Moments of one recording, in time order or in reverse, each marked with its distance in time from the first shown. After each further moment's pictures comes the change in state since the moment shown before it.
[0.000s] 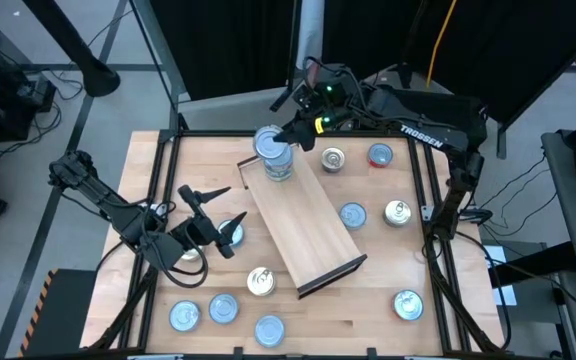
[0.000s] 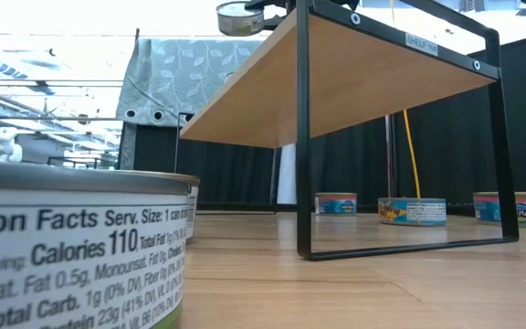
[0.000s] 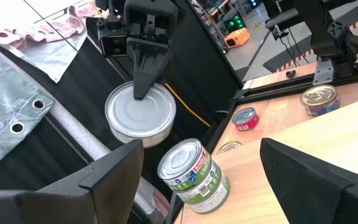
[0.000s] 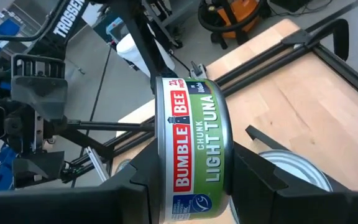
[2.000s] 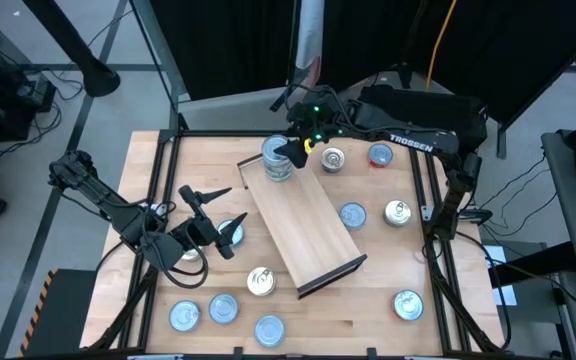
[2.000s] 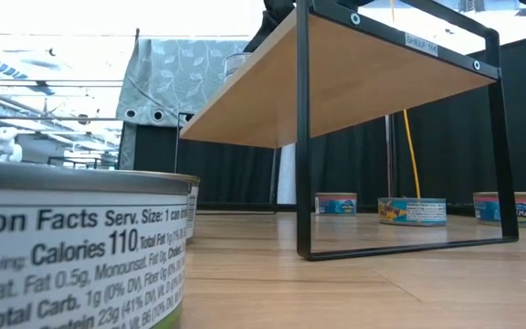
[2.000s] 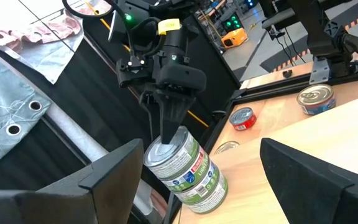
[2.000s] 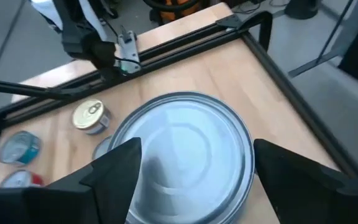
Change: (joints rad) left arm 0.000 0.000 0.000 -0.006 0.012 -0.002; right arm 0.050 0.014 -0.148 0.016 0.304 -0.266
